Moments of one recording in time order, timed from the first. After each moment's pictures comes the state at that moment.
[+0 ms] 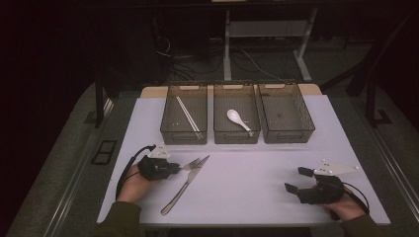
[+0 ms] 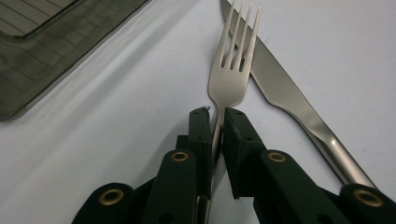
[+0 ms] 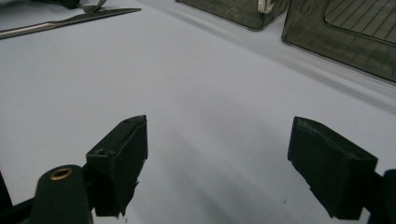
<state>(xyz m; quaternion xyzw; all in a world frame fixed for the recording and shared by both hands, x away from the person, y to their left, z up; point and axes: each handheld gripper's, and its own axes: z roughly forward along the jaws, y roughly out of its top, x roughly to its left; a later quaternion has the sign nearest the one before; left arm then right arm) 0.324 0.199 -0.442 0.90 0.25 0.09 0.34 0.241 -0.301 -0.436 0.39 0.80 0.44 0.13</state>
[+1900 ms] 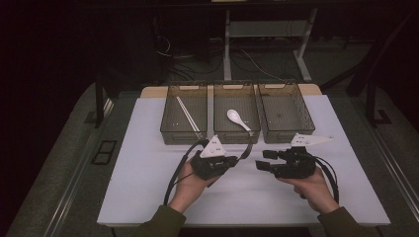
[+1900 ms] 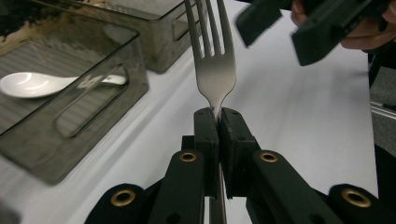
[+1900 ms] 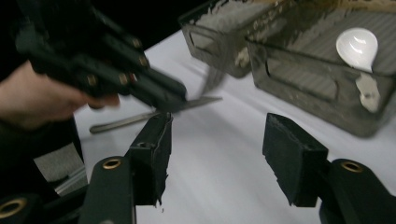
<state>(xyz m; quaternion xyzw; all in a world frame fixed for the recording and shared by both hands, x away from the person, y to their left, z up) 0.294 0.041 -0.386 0.86 0.19 0.10 0.47 0.288 -0.232 -0.382 0.35 0.77 0.54 0.01</state>
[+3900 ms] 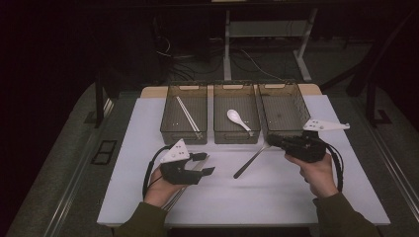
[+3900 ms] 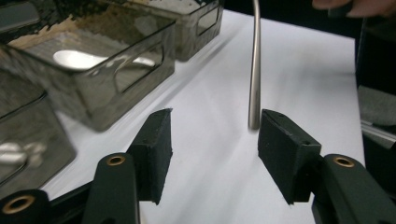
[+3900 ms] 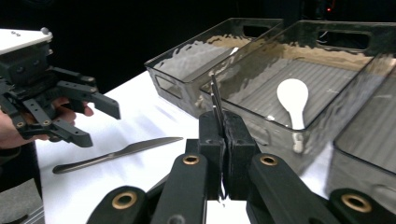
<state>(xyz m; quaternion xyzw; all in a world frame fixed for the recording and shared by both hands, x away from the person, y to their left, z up) 0.287 0.131 -0.397 0.83 0.22 0.10 0.51 0.308 -0.259 -0.360 0.37 0.74 0.56 0.08</state>
